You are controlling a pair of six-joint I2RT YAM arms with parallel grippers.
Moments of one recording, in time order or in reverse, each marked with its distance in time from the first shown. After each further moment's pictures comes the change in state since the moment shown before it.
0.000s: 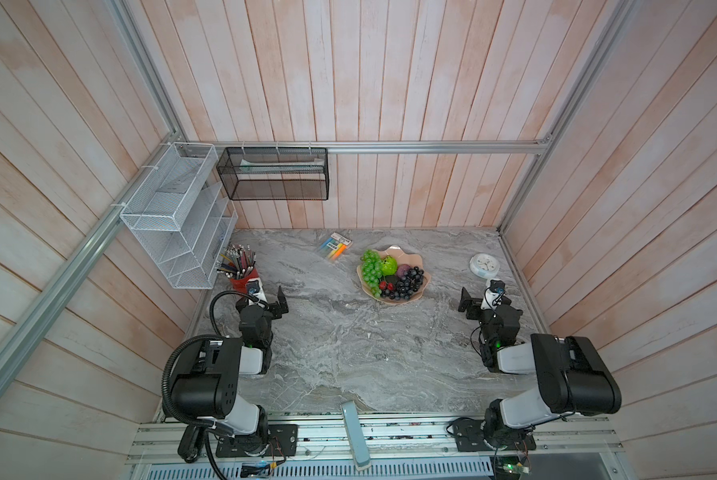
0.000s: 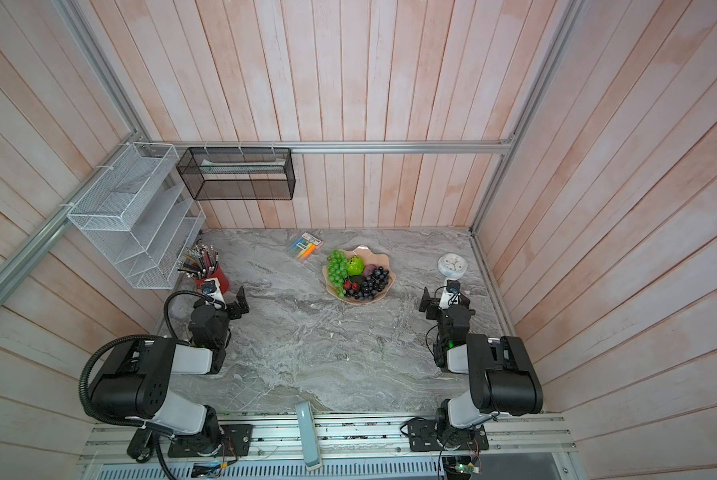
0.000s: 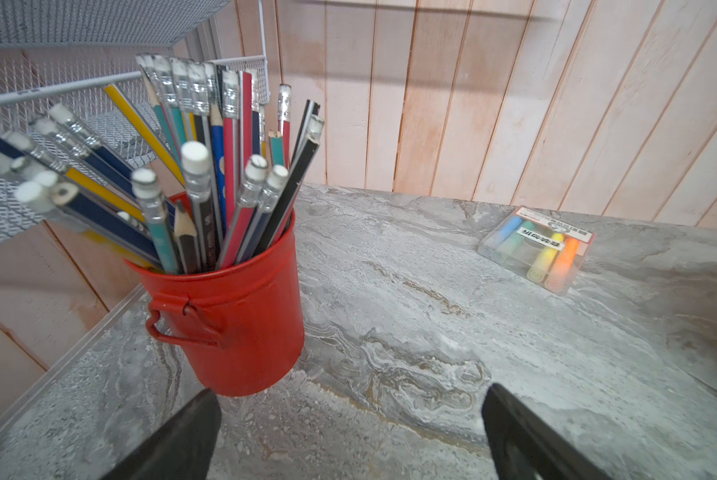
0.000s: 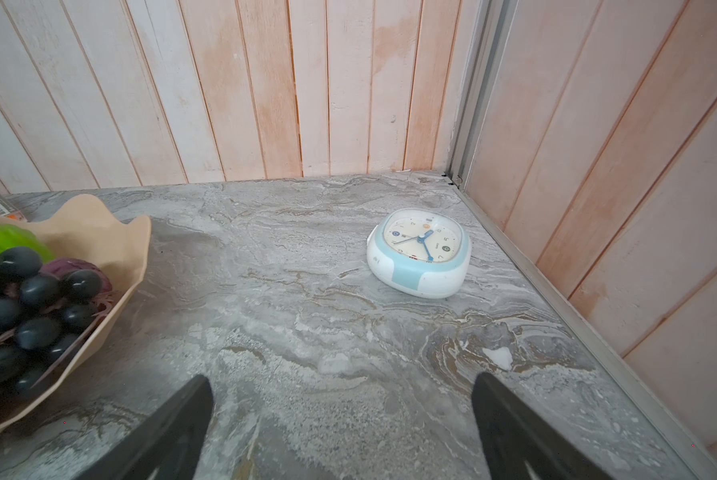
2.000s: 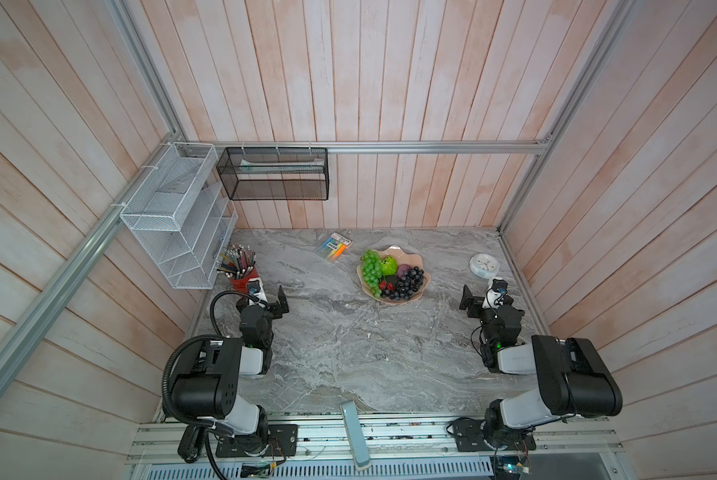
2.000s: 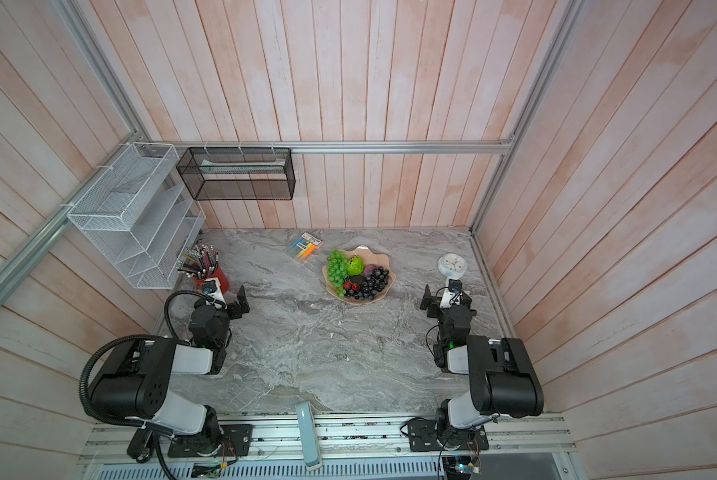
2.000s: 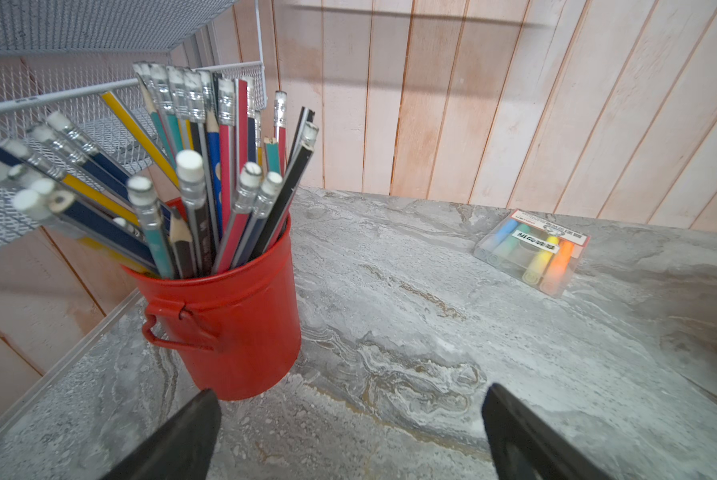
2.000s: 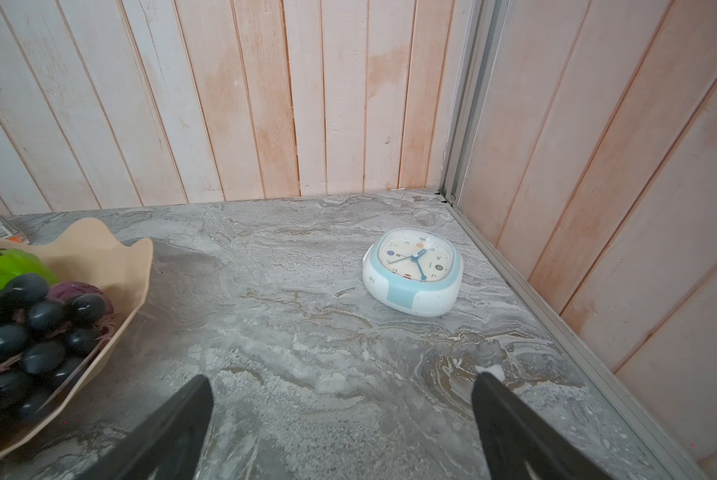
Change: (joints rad) left arm -0.007 0.000 -0.001 0.007 -0.001 0.000; right arm -0.002 -0.012 -0.003 0.035 0.009 0.003
